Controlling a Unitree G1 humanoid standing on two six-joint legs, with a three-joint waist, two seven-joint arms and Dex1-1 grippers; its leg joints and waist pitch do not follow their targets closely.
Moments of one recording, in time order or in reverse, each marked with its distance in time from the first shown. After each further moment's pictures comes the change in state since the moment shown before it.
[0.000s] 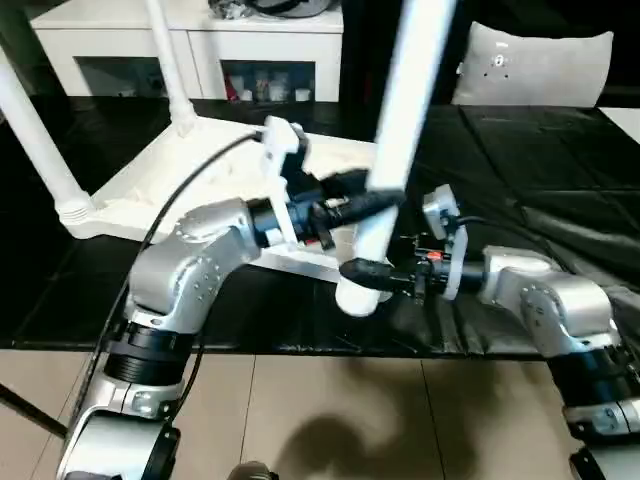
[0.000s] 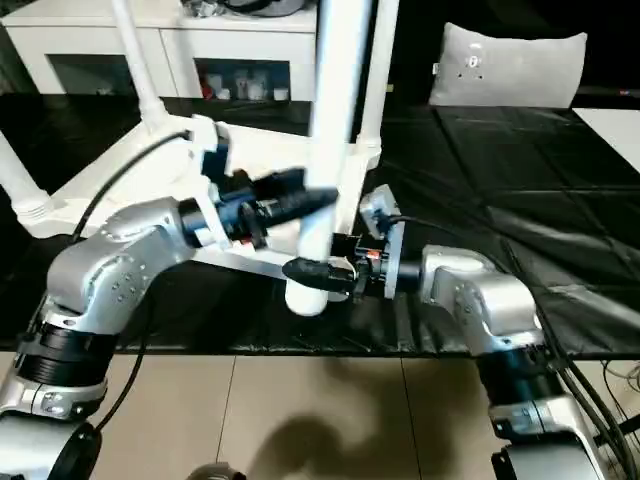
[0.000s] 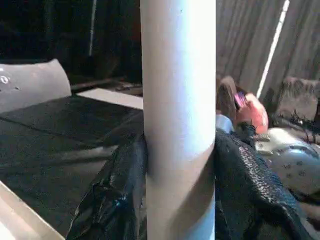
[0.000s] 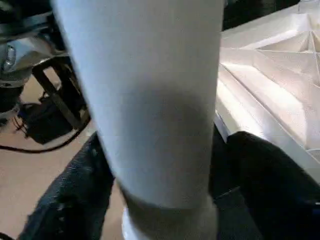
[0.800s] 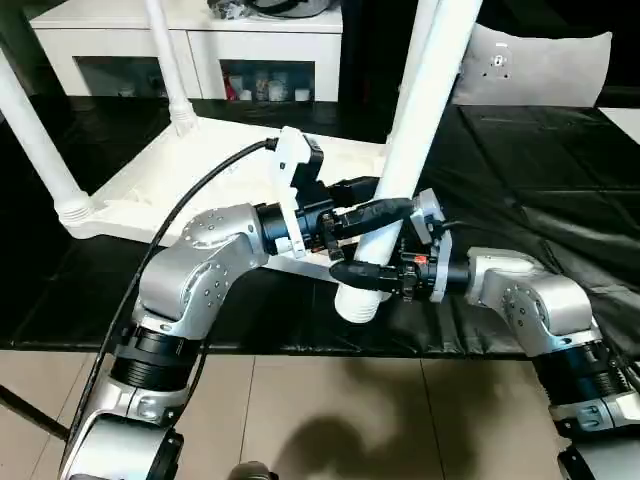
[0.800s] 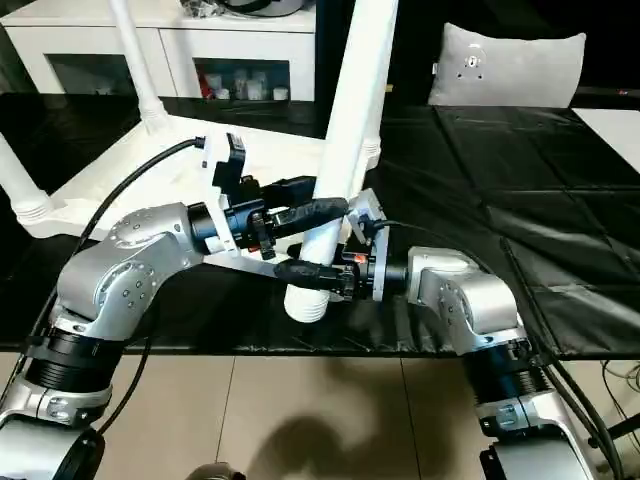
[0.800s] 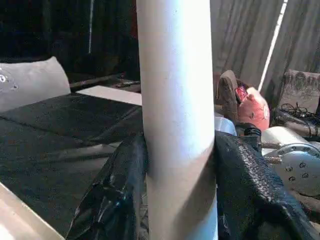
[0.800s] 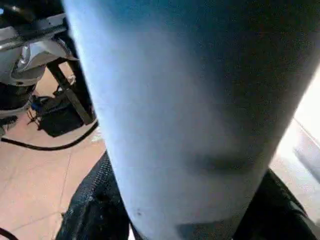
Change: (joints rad) left arm 0.008 -0.019 -0.018 0.003 0.039 -0.028 0.004; right arm -0.008 0.034 0.026 0.028 -0.028 -0.034 0.036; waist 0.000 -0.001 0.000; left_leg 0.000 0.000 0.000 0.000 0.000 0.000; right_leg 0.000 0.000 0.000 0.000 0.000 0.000
